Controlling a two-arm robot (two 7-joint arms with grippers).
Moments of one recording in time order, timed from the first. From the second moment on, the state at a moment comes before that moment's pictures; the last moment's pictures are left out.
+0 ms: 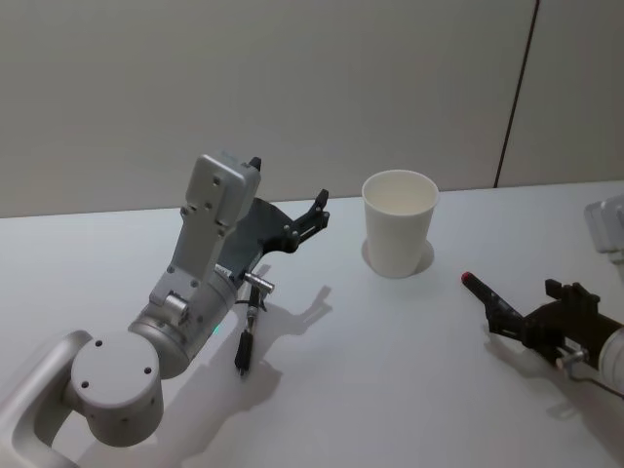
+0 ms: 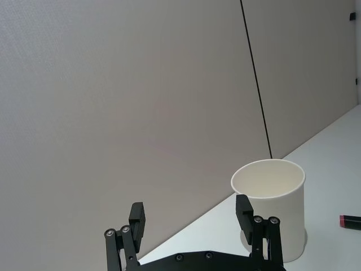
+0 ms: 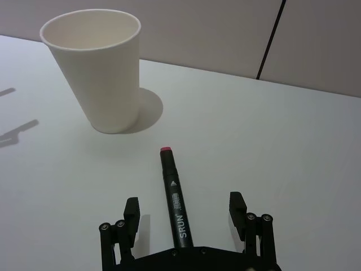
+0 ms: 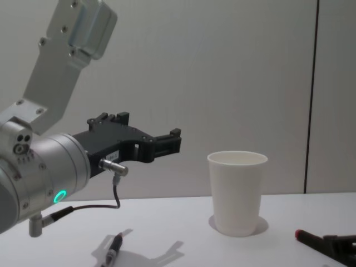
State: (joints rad) left arm -0.24 0.38 0.45 -1.63 -0.20 0.01 -0.01; right arm 0.02 0.40 -0.21 -1.79 0.30 0.58 0.13
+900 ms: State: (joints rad) left arm -0.24 0.38 0.45 -1.63 -0.20 0.01 -0.01; right arm 0.05 0.37 -0.23 -1.73 0.25 0.58 0.15
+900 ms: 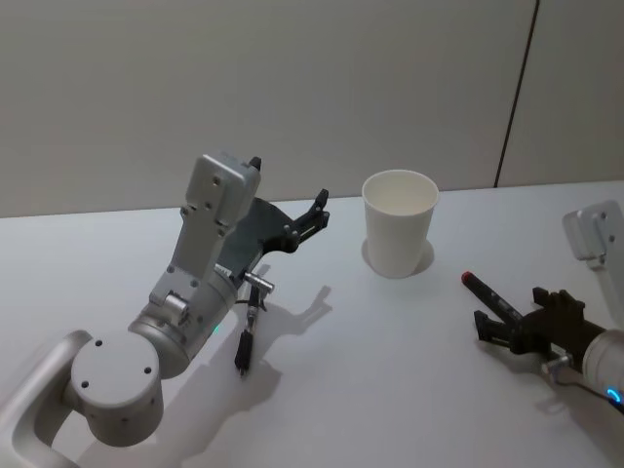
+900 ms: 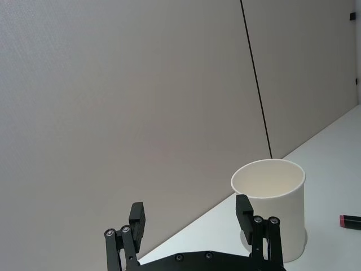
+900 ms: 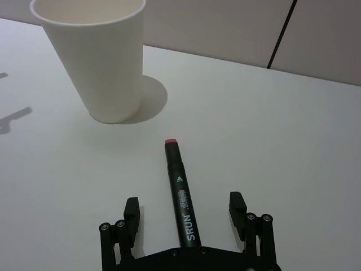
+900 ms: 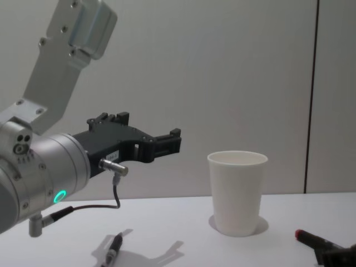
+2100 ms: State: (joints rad) left arm -0.24 0.38 0.45 -1.63 -0.20 0.01 -0.01; right arm 0.06 0.35 -0.24 -1.69 0.23 0.57 0.16
